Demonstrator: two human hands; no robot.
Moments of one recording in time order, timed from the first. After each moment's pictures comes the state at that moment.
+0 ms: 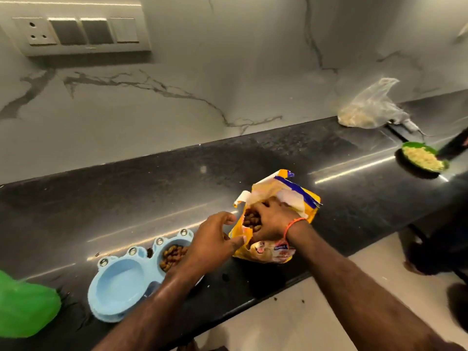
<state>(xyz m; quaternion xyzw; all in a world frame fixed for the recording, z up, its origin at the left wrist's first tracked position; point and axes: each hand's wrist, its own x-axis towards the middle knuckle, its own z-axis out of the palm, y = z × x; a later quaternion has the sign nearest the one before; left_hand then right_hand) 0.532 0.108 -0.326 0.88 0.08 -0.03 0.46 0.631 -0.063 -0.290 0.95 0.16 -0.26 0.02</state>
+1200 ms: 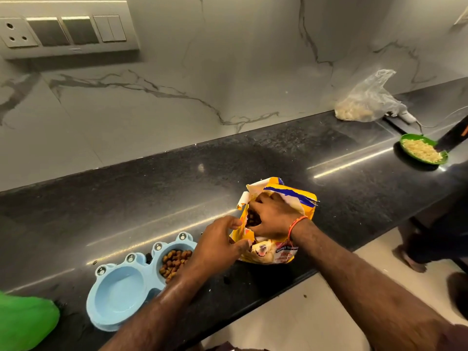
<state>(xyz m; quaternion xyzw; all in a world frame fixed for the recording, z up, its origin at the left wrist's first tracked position) 0.545 0.102 -0.338 0.89 0.05 -0.07 0.45 0.648 -0.068 -0.300 0.94 0.25 -0.22 0.00</state>
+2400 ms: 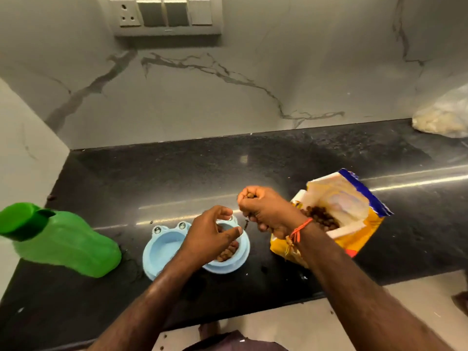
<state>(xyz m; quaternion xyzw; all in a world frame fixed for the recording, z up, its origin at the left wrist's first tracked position) 0.483 0.189 -0.326 0.85 0.22 0.01 0.48 0.590 0.051 -0.268 0.77 0.13 -0.36 -0.51</state>
